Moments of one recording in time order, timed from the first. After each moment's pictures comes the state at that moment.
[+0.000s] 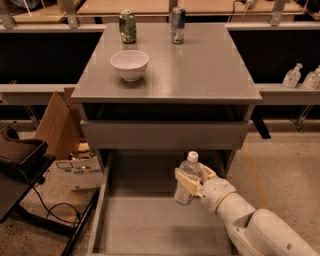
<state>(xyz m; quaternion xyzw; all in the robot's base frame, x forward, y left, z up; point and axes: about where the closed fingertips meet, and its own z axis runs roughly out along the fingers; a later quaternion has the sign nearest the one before) 0.521 -0.105 0.663 -0.14 0.74 0.24 0.61</state>
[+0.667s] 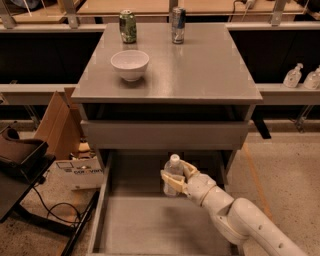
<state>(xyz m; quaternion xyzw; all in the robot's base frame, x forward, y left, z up) 0.559 -0.063 0.617 -0.24 0.67 0.26 0.65</state>
